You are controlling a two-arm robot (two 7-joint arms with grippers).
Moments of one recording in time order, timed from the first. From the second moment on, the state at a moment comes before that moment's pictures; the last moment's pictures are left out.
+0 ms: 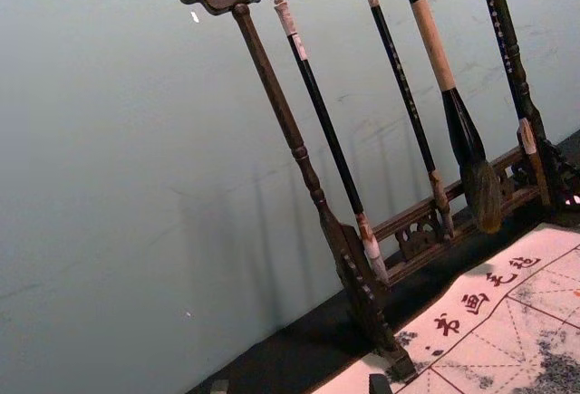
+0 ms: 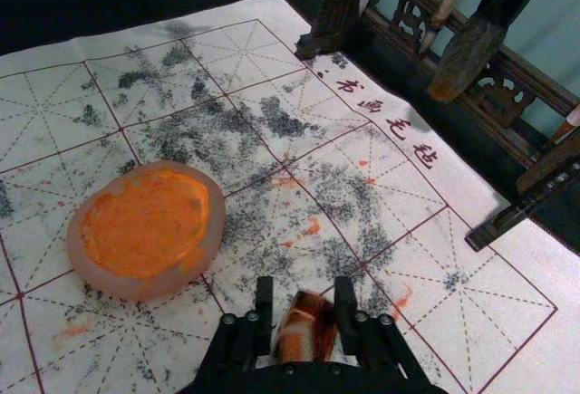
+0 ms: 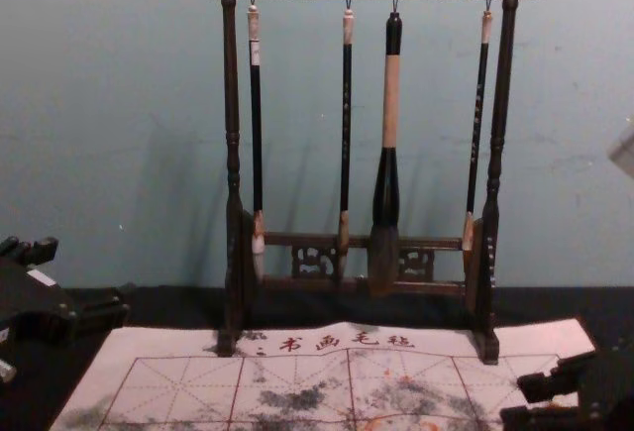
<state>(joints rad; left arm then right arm) -0.20 0.60 0.45 -1.41 -0.25 -0.12 0.03 0.33 0.65 -0.54 -1.56 0.29 0.38 0.59</state>
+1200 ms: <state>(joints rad) -0.20 0.60 0.45 -1.41 -0.25 -0.12 0.03 0.27 0.62 -0.46 -1.59 0.33 0.29 0.50</state>
